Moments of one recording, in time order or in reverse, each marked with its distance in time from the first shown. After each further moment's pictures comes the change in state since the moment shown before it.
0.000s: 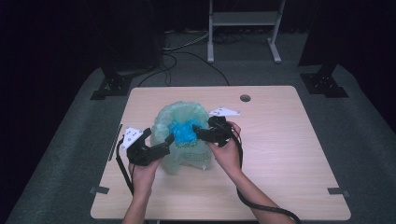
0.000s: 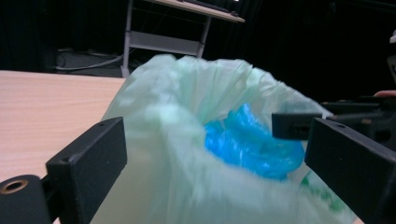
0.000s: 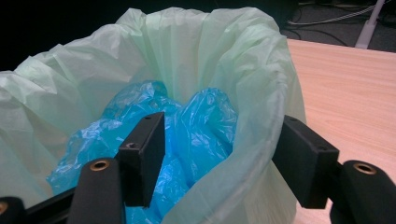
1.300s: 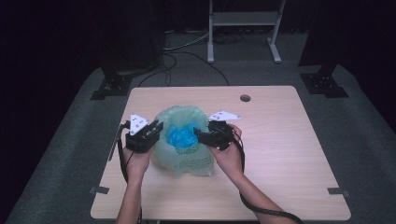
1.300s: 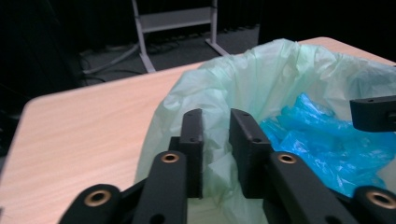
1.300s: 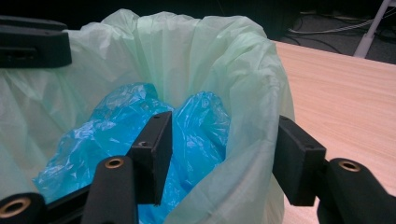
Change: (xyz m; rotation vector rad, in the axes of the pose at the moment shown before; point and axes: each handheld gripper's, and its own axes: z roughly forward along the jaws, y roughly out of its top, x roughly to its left) left arm 0.016 0.021 0.018 0.121 0.082 0.272; right arm 0.007 -0.006 -0.011 -0.010 -0.001 -0.063
